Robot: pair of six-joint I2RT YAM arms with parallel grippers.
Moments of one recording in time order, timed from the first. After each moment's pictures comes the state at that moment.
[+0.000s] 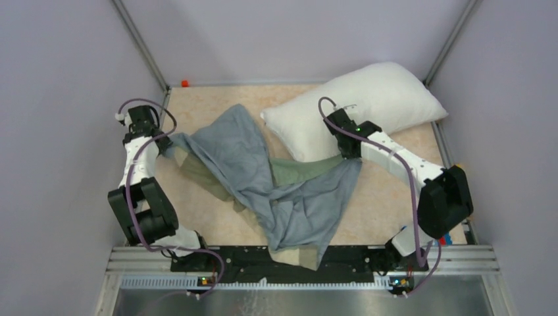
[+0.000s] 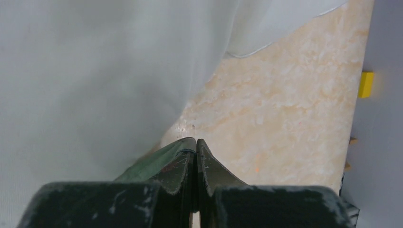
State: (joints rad) left arm 0.38 1.50 1.18 -0.53 -0.25 -0.42; right arm 0.61 1.53 1.23 -0.83 0.61 0.36
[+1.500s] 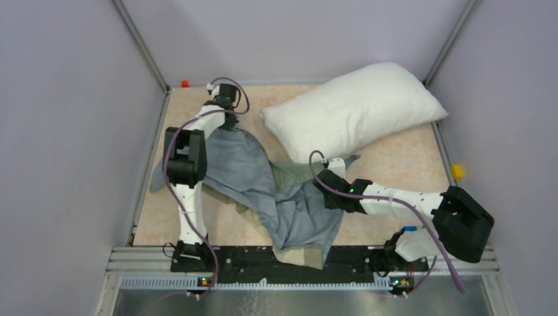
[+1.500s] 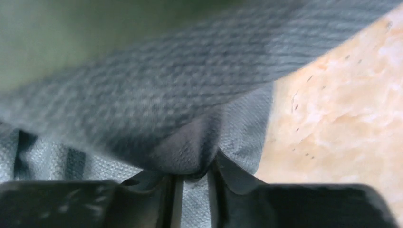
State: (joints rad) left arm -0.18 2.20 1.70 -0.45 -0.36 -0.48; right arm 0.94 1.31 0.67 -0.43 0.42 0.69
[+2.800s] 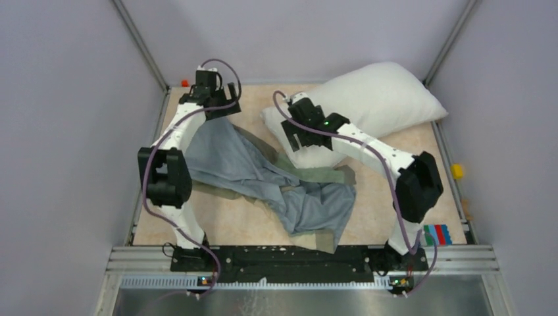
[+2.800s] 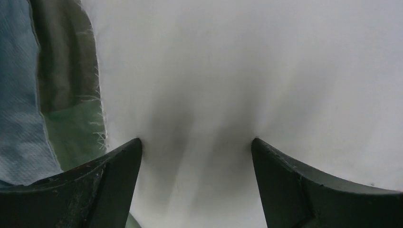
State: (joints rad) left arm -0.08 1.96 1.72 -0.52 0.00 -0.31; right arm 0.75 1.72 1.57 -0.66 0.38 0.18
